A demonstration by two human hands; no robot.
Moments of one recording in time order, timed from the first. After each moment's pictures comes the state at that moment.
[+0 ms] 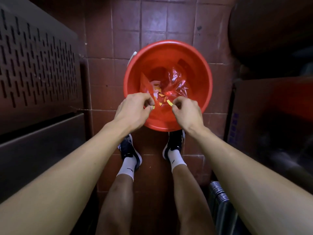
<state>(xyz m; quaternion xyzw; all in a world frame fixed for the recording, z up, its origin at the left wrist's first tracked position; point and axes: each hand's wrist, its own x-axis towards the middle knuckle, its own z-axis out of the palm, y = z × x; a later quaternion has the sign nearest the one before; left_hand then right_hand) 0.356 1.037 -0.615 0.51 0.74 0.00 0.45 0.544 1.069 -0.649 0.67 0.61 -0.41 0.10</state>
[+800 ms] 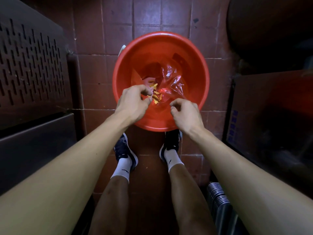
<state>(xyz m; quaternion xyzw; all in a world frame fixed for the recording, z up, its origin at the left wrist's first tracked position) 0.383 1.053 -0.650 0.42 0.78 0.04 0.46 0.570 1.060 -0.669 0.67 0.59 -0.45 0.08</state>
